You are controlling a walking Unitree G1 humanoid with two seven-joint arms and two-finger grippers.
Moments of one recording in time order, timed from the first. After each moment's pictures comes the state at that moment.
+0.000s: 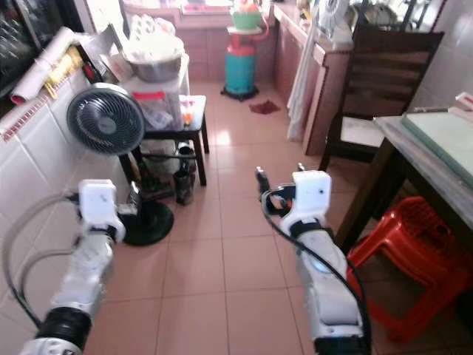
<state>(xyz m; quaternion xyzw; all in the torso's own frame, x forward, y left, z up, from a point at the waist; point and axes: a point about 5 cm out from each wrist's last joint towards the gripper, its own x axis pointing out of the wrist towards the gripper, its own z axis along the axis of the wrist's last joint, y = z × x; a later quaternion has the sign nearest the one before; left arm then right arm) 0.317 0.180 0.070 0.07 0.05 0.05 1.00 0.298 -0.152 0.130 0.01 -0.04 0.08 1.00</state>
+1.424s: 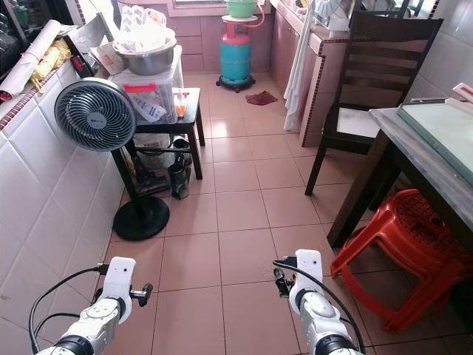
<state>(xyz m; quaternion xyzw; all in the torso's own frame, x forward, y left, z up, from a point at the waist) 0.245 0.189 -0.048 0.07 0.38 0.01 0.92 0.261 -0.180 -0.033 0.04 0.32 0.01 0.95</state>
